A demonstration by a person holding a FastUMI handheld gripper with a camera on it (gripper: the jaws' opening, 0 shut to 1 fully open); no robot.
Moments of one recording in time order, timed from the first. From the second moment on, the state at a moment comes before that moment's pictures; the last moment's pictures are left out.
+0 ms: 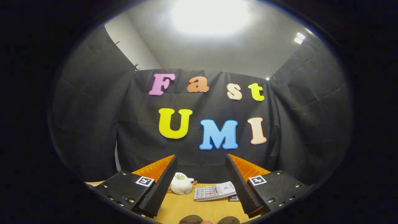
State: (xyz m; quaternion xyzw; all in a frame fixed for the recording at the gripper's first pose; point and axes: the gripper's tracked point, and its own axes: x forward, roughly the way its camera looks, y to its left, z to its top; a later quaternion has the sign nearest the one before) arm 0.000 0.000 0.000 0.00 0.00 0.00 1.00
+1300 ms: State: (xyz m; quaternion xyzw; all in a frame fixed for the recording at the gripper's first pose) arm -0.033 0.019 -0.046 0.03 0.05 0.03 1.00
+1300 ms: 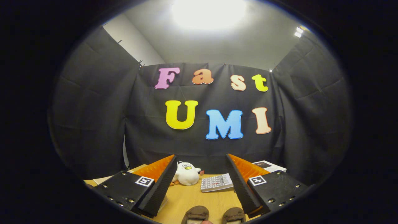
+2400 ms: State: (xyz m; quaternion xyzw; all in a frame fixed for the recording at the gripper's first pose) arm -0.084 0.140 -0.209 0.39 0.32 0.13 0.85
